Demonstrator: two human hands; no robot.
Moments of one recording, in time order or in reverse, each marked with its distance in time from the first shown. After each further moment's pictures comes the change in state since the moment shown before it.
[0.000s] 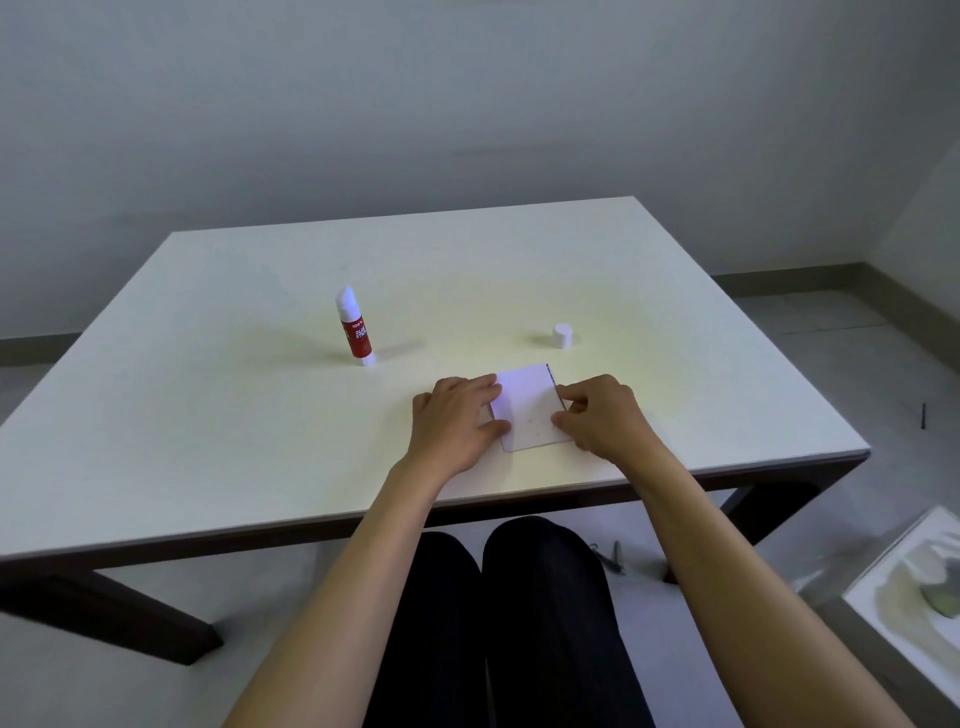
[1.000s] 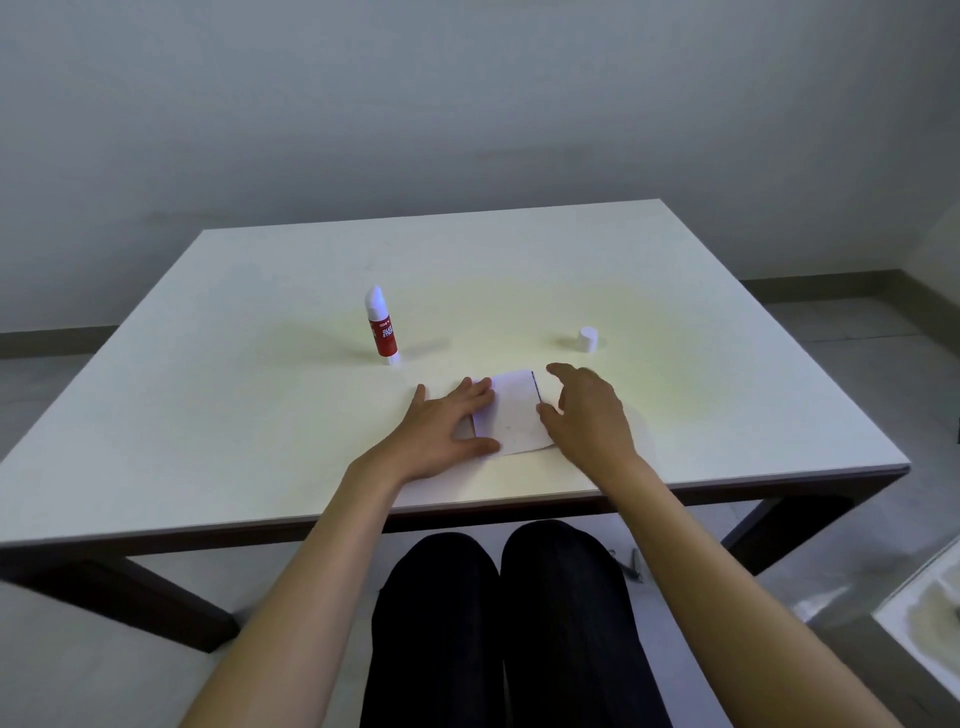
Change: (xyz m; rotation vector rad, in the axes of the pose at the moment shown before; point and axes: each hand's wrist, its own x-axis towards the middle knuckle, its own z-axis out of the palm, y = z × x) left_hand -0.015 -0.044 -0.024 -0.179 -0.215 0.141; right_hand 0.004 -0.024 0.035 -0.157 0.149 -0.109
